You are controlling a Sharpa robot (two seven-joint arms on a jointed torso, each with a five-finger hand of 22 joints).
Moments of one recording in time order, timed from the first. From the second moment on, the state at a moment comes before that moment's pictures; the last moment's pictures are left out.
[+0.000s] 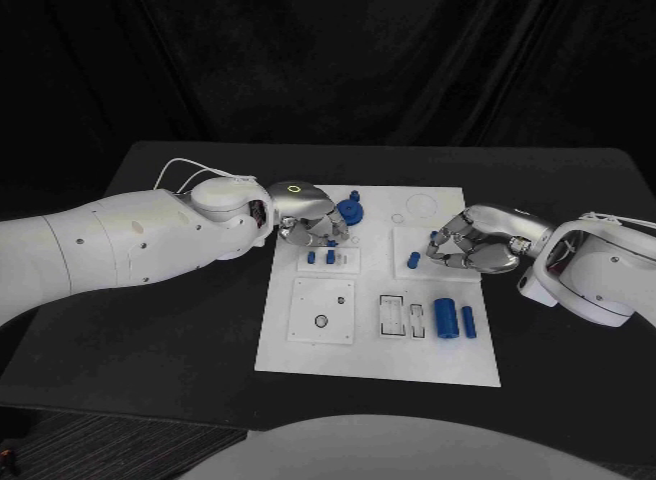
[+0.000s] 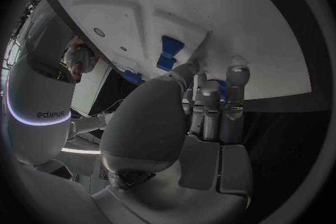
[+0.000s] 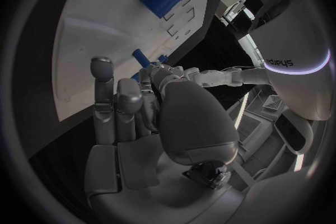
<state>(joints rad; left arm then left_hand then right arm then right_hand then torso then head) 1.29 -0.68 -0.21 1.29 -1.63 -0.19 0.28 1.53 -0.07 0.31 0.06 0.17 0.86 -0.01 0.07 0.22 0.82 0.04 0.29 0.40 1.18 -0.02 1.29 0.92 0.12 1.18 0.08 0.80 1.31 1.27 -1.01 -0.21 1.65 -1.26 -0.23 0.15 1.36 -0.01 0.27 0.09 0.31 1.00 0.10 0.12 0.38 1.36 0.02 1.39 1.27 1.42 -0.05 1.09 1.01 0.13 1.34 0.06 0.56 1.31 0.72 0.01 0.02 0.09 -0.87</state>
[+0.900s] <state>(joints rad) 1.29 -0.68 -0.21 1.29 -1.63 -0.25 0.30 1.51 -0.05 0.33 0.08 0.18 0.90 0.01 0.09 0.23 0.80 0.04 0.31 0.41 1.18 -0.02 1.30 0.93 0.12 1.18 0.09 0.82 1.31 1.27 -1.01 -0.21 1.65 -1.26 -0.23 0.14 1.34 0.00 0.28 0.10 0.31 1.00 0.10 0.12 0.38 1.37 0.02 1.39 1.27 1.42 -0.05 1.09 1.01 0.13 1.34 0.06 0.55 1.31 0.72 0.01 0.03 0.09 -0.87</state>
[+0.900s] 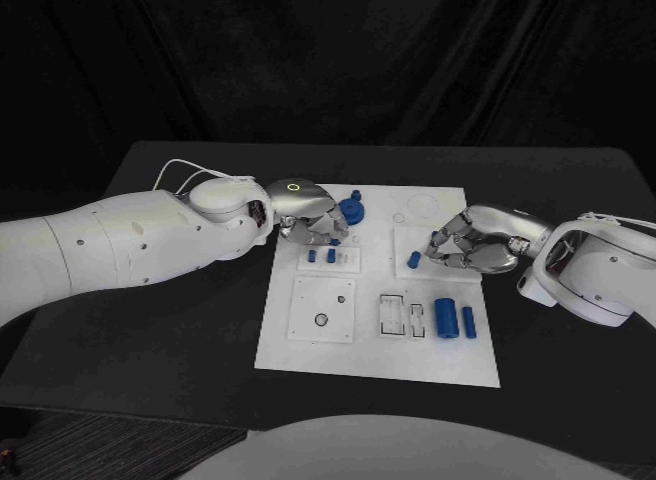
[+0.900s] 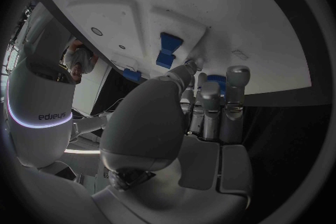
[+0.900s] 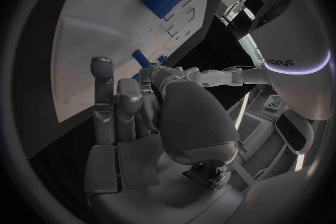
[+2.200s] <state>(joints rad) 1.35 -0.73 -0.21 1.36 -1.63 -0.24 0.32 1.47 -0.05 0.26 0.15 0.07 0.95 0.06 0.09 0.24 0.87 0.02 0.50 0.53 1.16 -0.03 1.28 0.89 0.12 1.17 0.10 0.74 1.31 1.27 -1.01 -0.21 1.66 -1.26 -0.23 0.13 1.34 0.00 0.27 0.10 0.31 1.00 0.10 0.12 0.38 1.36 0.02 1.39 1.27 1.42 -0.05 1.09 1.01 0.13 1.34 0.06 0.55 1.31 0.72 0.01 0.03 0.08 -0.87</state>
